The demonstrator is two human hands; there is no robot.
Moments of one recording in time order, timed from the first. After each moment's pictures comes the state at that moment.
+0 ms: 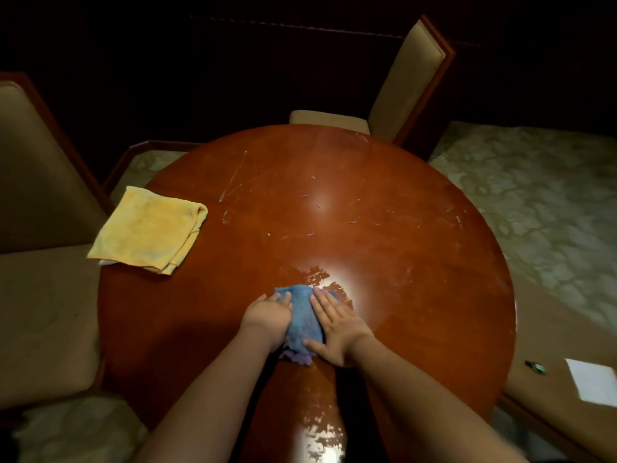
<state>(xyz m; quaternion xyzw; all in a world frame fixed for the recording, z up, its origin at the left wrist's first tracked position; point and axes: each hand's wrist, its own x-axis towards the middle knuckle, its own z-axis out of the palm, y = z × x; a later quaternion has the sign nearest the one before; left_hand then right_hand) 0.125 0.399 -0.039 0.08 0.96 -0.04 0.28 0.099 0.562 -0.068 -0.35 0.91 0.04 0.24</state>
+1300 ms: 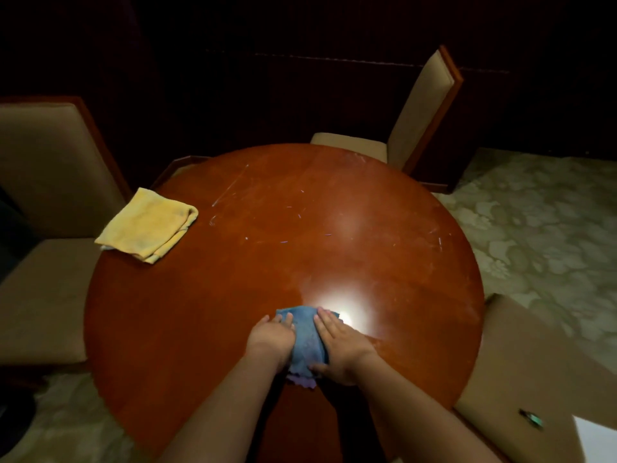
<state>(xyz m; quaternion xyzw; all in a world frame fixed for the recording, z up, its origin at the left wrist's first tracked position) 0.125 0.526 -0.042 -0.01 0.95 -0.05 0.32 0.076 0.676 -0.056 -0.41 0.87 -0.01 0.27</state>
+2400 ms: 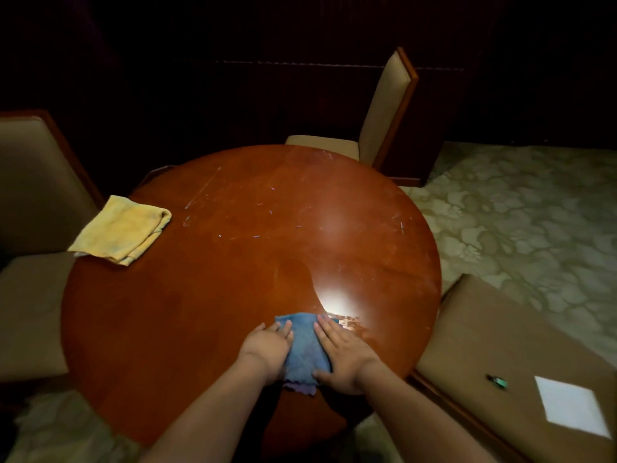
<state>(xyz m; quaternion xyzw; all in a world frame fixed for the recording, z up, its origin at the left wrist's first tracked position) 0.159 0.584 -0.024 0.05 0.95 -0.06 0.32 0.111 0.749 -0.060 -0.39 0.88 -0.02 0.26</state>
